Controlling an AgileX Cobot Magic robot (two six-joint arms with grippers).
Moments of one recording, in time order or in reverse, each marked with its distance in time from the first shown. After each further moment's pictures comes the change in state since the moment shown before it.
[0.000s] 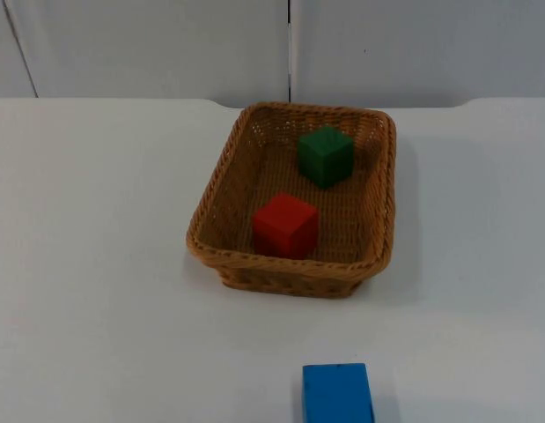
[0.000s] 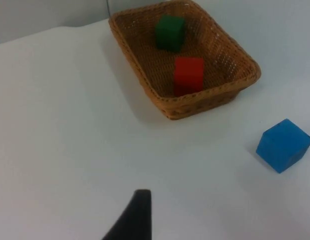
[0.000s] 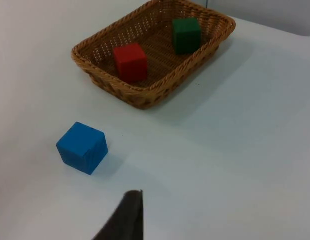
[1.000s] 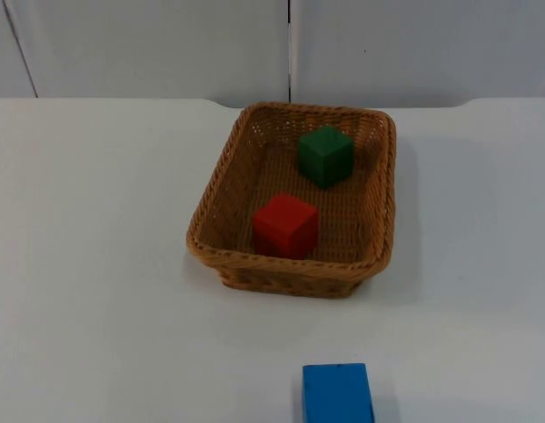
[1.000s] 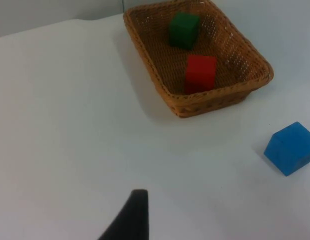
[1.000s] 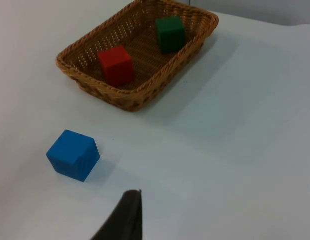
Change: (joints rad) right arm 0.000 0.000 0.000 -0.043 0.000 0.090; left arm 0.000 0.000 0.000 0.029 0.000 -0.049
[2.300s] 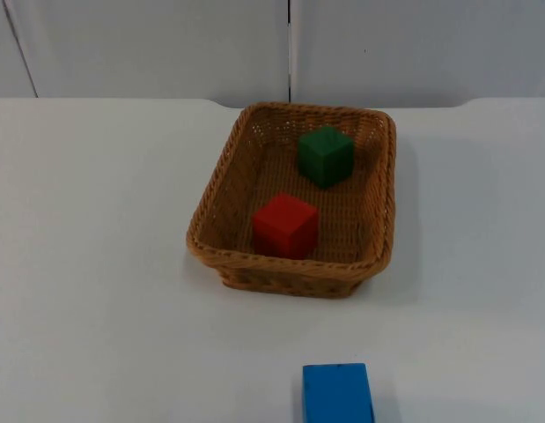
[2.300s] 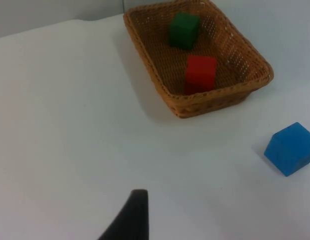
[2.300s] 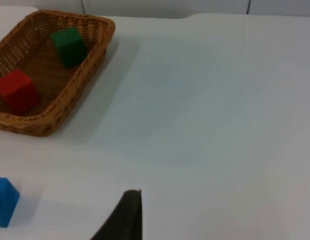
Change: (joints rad) right arm -0.333 0.000 0.000 0.000 0.000 0.000; left arm 0.000 0.000 0.000 0.001 0.000 0.000
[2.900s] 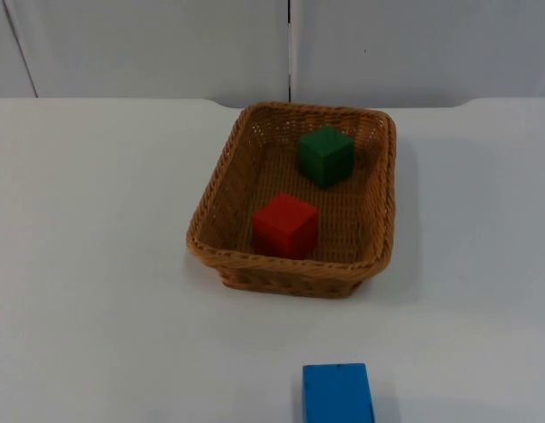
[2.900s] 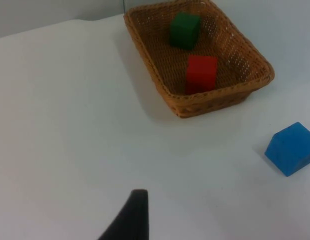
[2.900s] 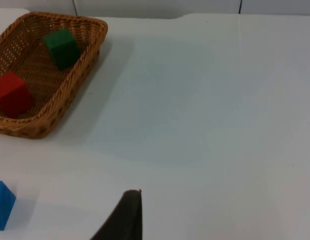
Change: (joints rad) right arm -0.016 0.000 0.000 0.000 0.000 0.000; left arm 0.000 0.000 0.000 0.002 0.000 0.000
